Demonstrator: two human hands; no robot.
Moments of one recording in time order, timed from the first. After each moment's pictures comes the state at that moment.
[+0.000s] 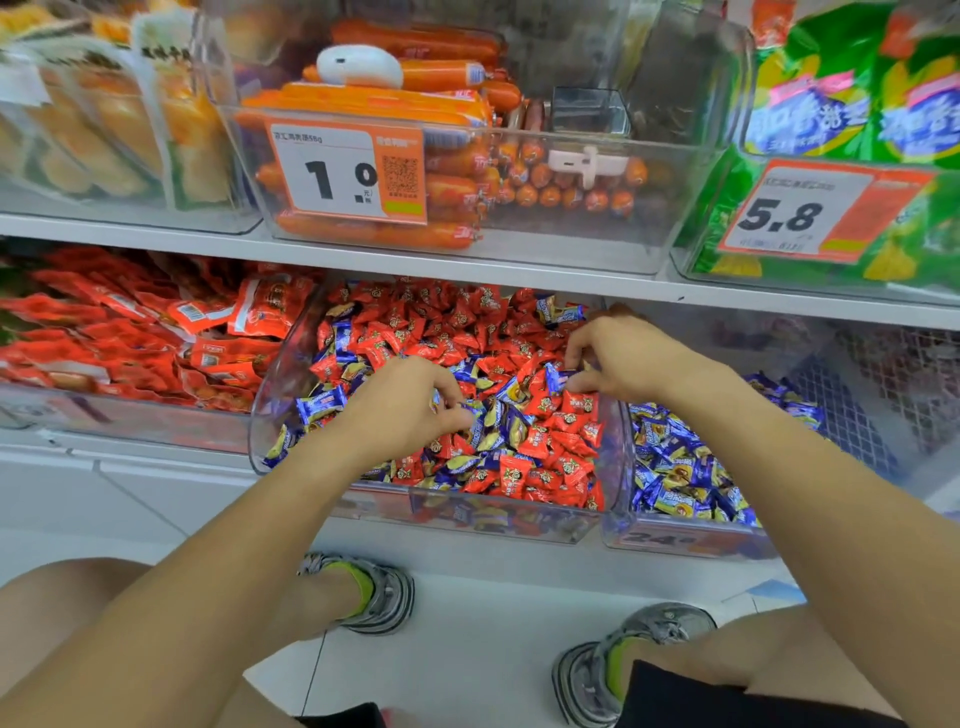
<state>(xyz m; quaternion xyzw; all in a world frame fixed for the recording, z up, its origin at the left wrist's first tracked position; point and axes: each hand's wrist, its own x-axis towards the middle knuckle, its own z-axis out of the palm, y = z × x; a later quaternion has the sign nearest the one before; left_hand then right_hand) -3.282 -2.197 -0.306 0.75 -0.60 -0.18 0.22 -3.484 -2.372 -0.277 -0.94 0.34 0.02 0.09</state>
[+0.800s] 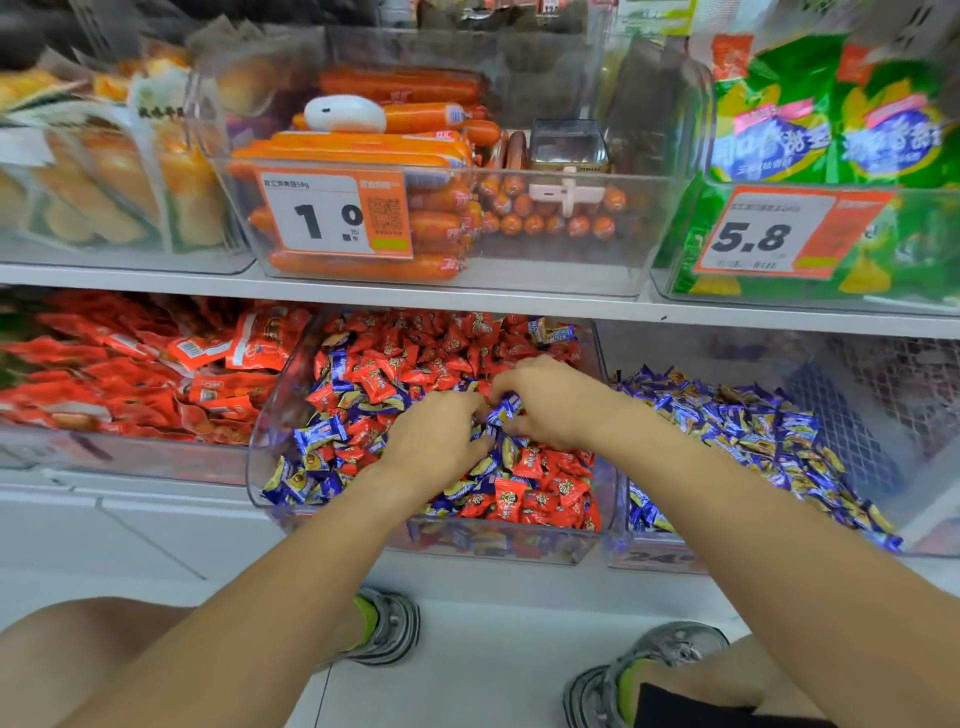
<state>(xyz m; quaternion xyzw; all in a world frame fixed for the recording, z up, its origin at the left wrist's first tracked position) -3.318 -2.219 -0.318 0.77 -0.61 -0.07 0.16 -3.444 -2.328 -0.290 -0.96 0.27 0.03 0.11</state>
